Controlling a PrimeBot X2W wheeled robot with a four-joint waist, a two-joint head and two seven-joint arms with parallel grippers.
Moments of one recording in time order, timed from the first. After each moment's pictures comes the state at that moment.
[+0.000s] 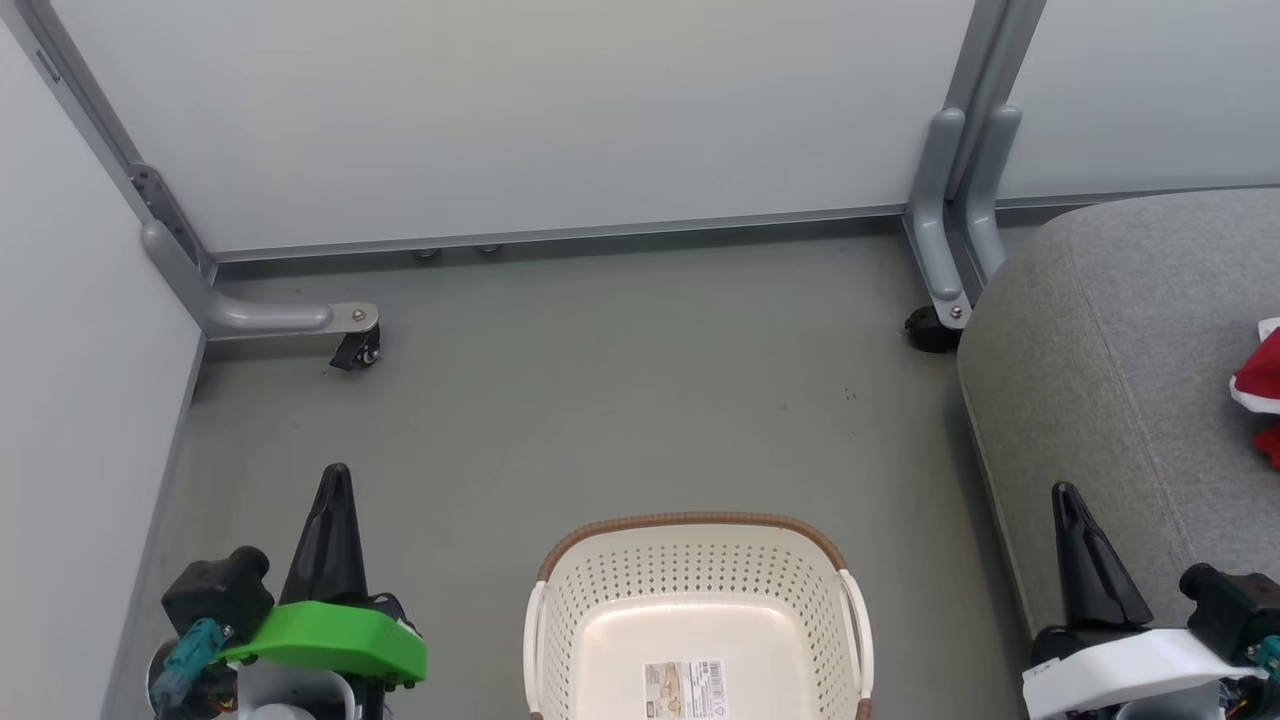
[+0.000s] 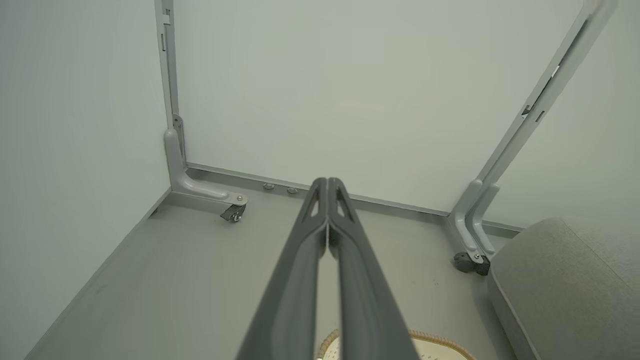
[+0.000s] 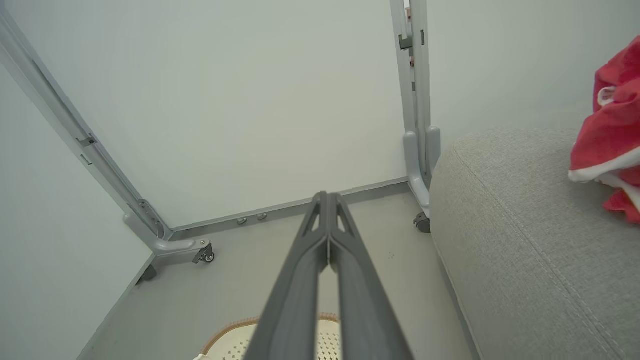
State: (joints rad) left arm -0.06 0.09 -0.13 0.21 -0.42 0.02 -0.21; right arm 0.09 -0.04 -0.06 0.04 0.36 0.13 -0.22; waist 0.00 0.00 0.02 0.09
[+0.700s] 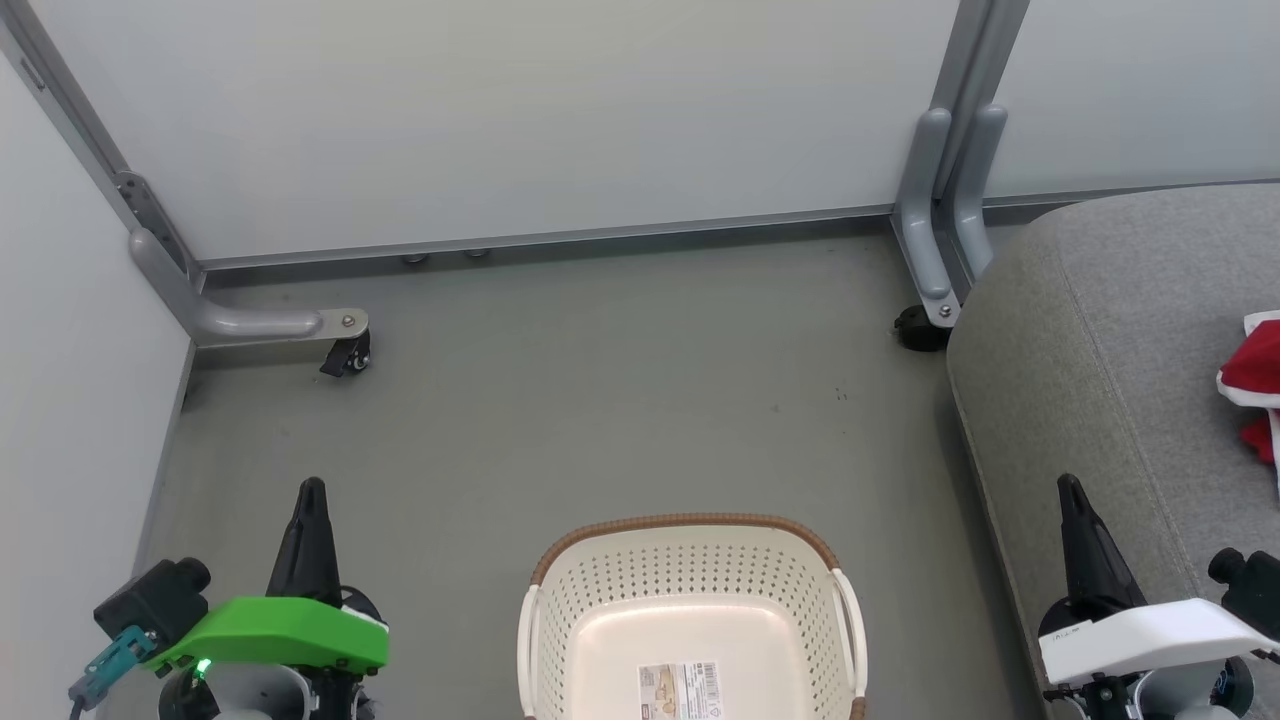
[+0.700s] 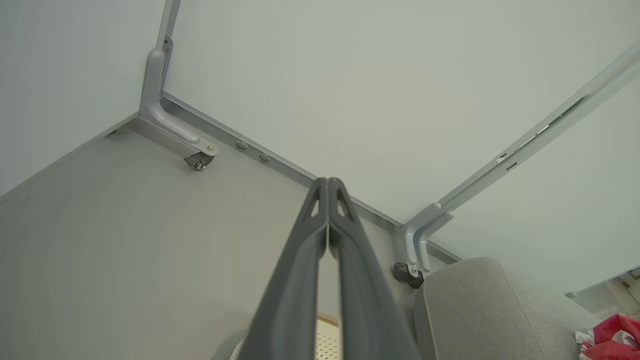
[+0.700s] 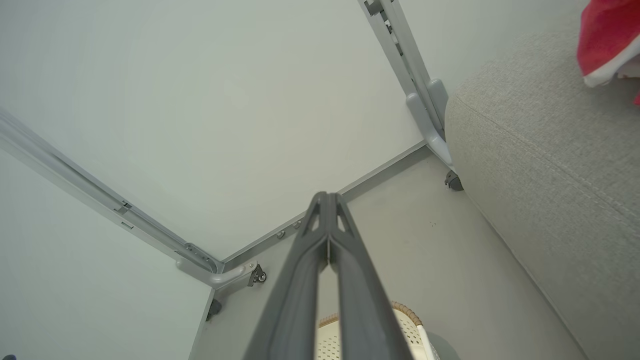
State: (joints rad) left arm -0.06 0.08 -0.06 0.22 -0.74 -0.02 -0.12; right arm 0.04 -0.06 -0.06 0.10 0.72 0.13 -0.14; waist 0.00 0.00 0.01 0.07
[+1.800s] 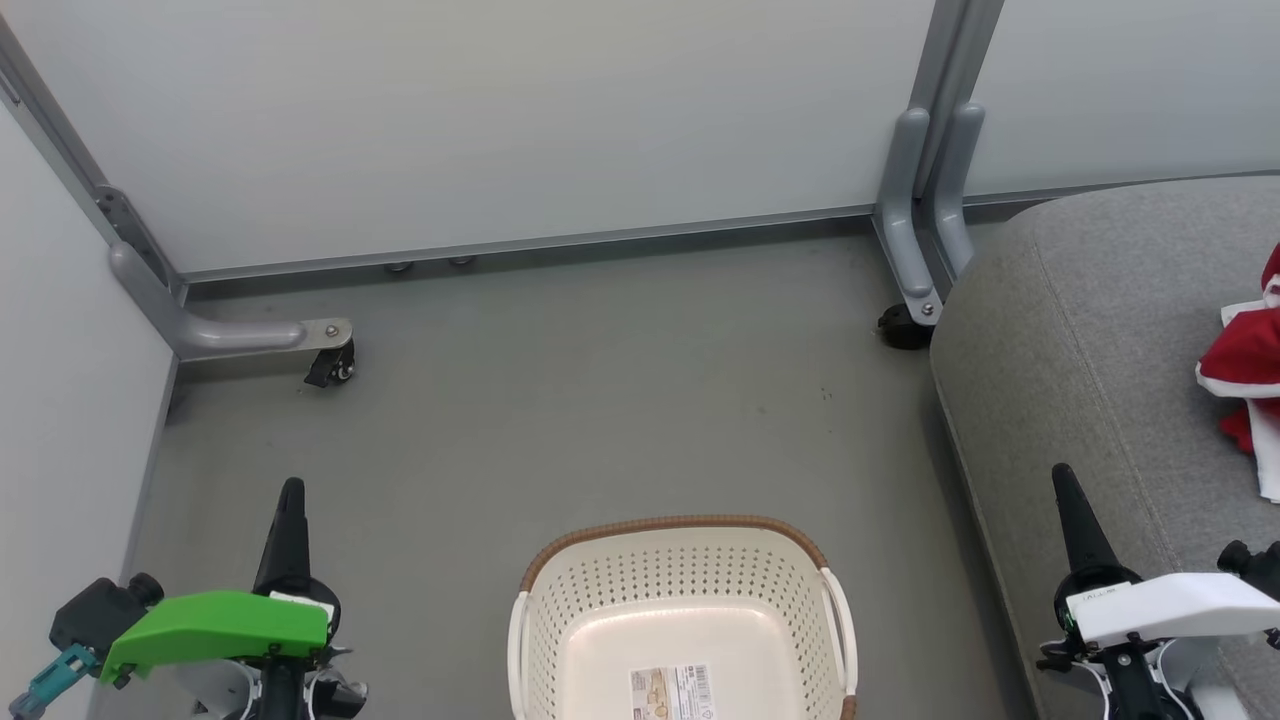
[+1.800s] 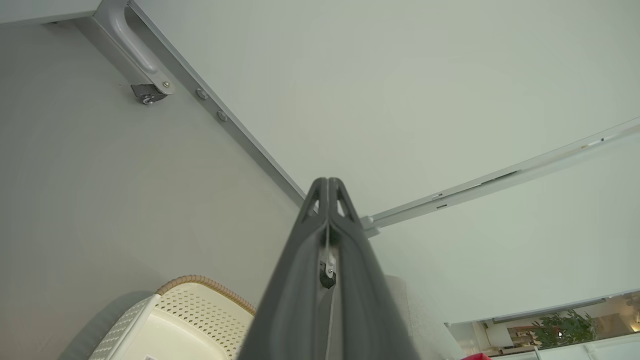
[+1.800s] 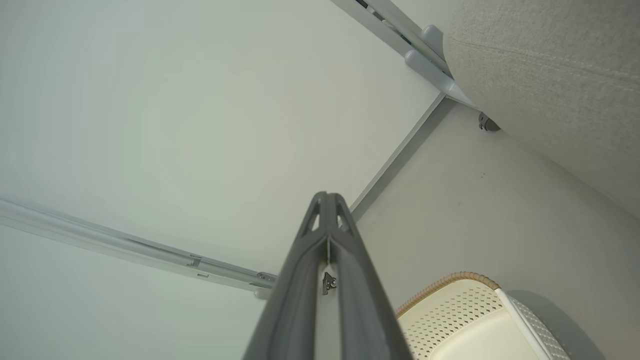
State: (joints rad) left arm -0.07 0.07 0.02 0.23 -1.13 -0.07 -0.02; right arm -0.03 -0.07 -0.06 0.16 1.13 0.13 -0.05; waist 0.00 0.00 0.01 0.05
